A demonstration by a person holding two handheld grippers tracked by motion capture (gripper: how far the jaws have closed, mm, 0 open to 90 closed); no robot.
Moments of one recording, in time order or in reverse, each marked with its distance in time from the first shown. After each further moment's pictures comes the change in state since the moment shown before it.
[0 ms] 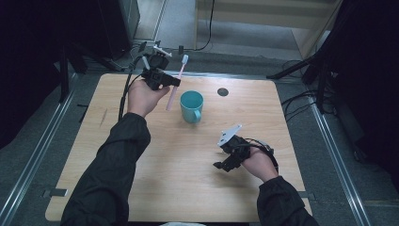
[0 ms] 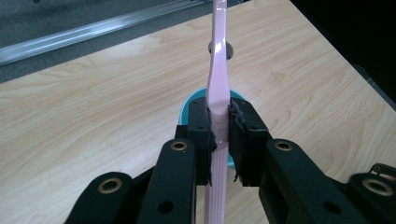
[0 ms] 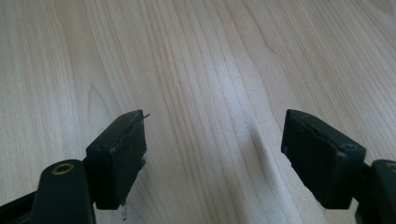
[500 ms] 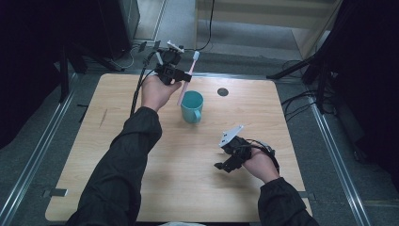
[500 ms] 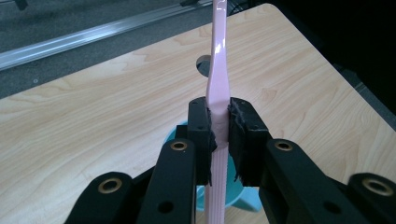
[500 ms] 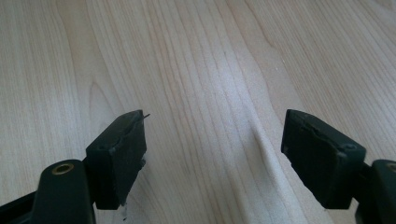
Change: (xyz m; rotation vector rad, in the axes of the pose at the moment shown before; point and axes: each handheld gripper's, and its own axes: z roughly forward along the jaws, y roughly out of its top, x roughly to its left) left arm -0.009 0.025 0.028 -0.025 -0.028 0.006; right arm 0.001 -0.003 -0.002 0.000 -0.011 0.002
